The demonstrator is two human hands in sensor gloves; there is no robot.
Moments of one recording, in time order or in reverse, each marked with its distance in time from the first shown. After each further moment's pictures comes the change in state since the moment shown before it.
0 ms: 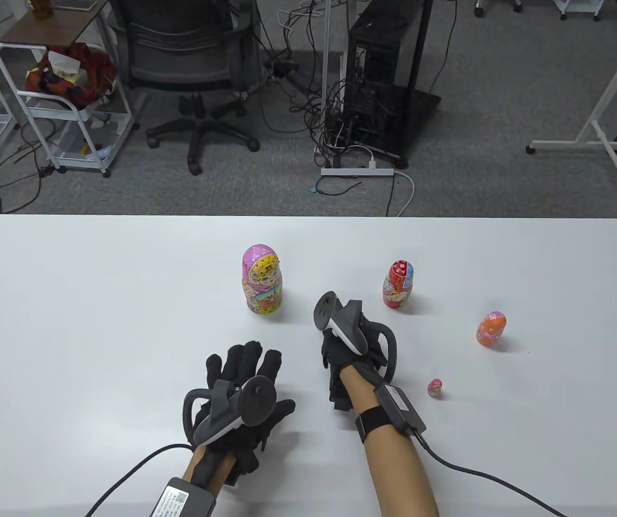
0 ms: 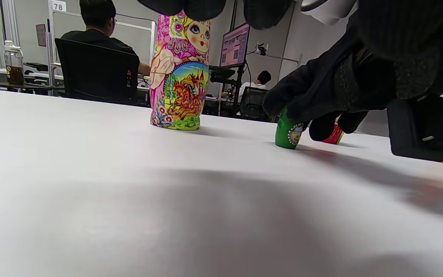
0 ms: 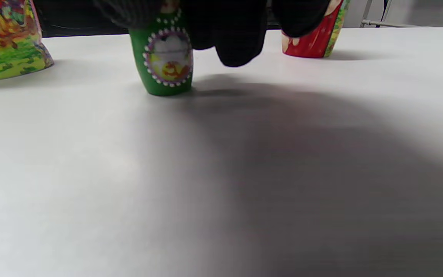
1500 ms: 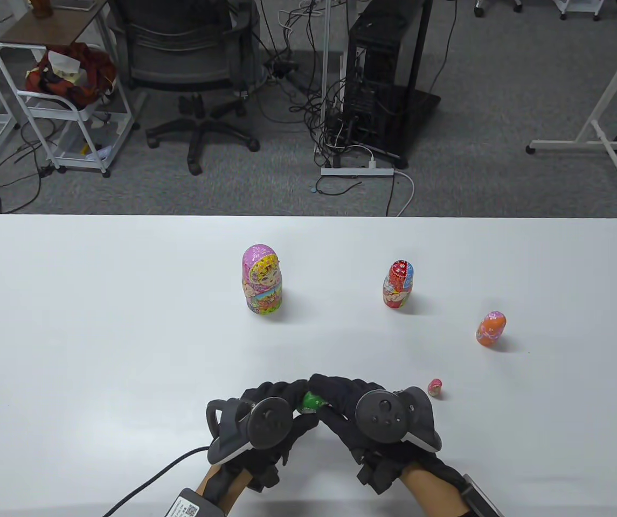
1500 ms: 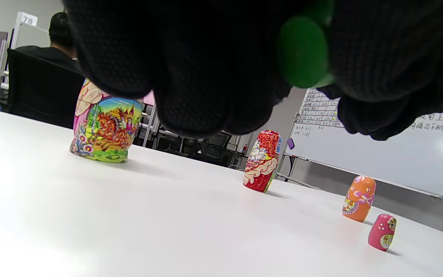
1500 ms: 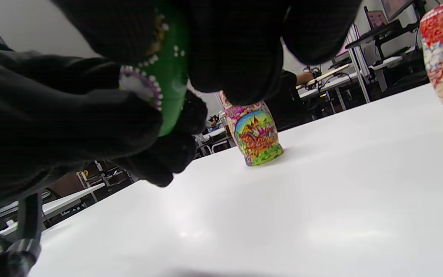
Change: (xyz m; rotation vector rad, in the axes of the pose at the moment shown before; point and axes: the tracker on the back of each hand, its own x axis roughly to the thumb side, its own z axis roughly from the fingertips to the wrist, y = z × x) left_hand 0.037 0.012 0.017 0.172 -0.137 0.174; right_hand -0.068 -0.025 0.158 -0.273 -0.747 -0.402
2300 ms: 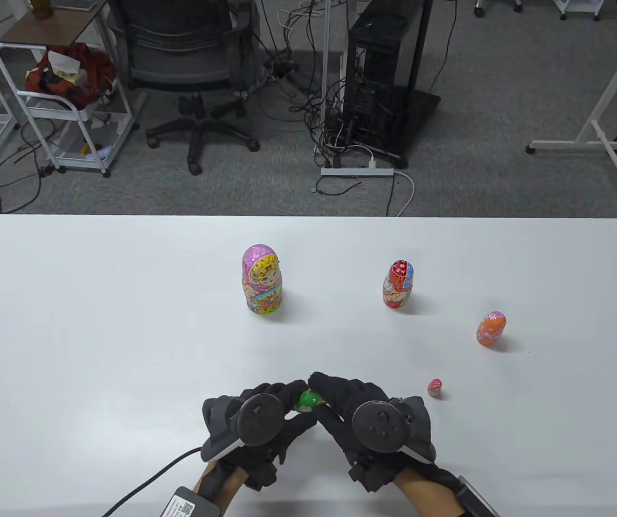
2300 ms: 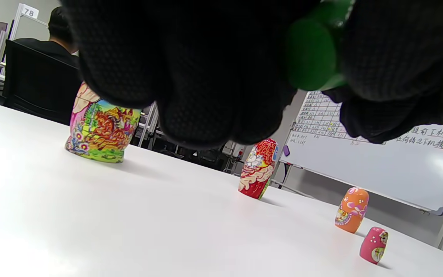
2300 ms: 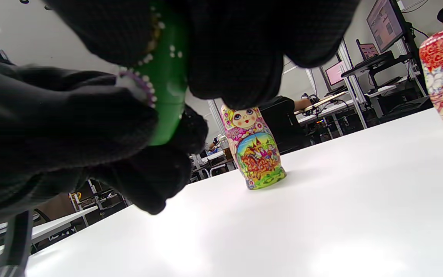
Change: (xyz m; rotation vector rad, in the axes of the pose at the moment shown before) left_hand -0.006 0.004 0.001 0.027 -0.022 0.045; right_hand 0.005 0.003 0.004 -0.101 0.000 0.005
